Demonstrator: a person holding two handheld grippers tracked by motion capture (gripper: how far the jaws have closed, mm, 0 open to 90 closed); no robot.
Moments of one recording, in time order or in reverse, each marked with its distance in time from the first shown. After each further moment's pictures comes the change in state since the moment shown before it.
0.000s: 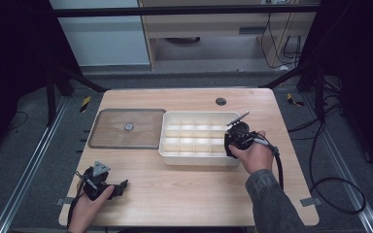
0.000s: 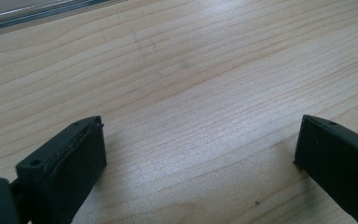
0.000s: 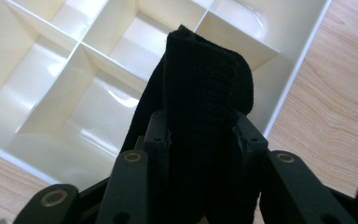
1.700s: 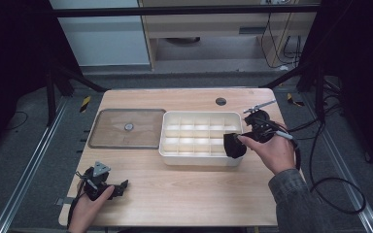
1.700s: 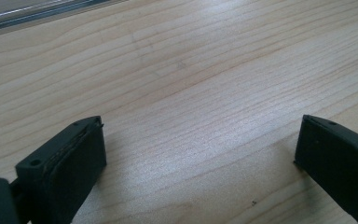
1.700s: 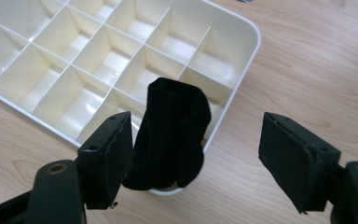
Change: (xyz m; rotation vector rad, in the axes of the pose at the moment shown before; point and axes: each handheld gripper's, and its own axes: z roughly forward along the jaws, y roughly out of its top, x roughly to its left) left arm -0.001 0.000 0.000 -0.003 -0.003 0.000; right arm -0.029 -0.001 -0.079 -0.175 0.066 0.052
